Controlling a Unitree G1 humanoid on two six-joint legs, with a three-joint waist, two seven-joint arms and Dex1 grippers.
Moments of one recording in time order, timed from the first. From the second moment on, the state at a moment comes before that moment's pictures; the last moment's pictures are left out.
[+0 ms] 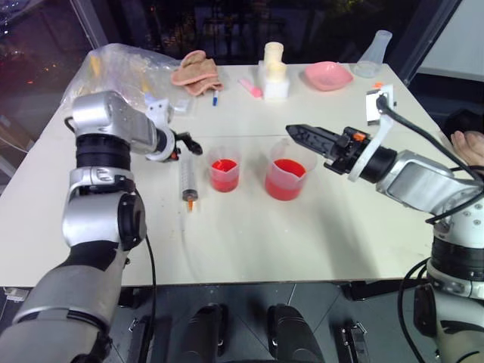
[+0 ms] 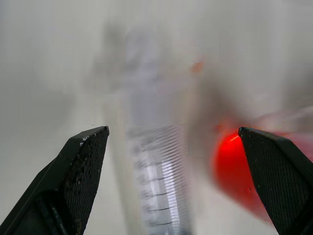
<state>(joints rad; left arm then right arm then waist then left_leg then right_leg) -1.24 0.40 0.25 0.55 -0.32 1.45 -0.22 -0.62 -0.64 -0.24 -0.27 1.52 1.03 -0.05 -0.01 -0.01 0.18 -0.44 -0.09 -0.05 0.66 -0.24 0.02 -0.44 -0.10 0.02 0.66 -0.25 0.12</state>
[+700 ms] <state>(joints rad) -0.47 0.39 0.35 -0.45 -0.49 1.14 -0.40 -0.36 -1.08 -0.17 -0.35 1.14 0.96 0.53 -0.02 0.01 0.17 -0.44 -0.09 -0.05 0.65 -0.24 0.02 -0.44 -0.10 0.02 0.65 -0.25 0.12</state>
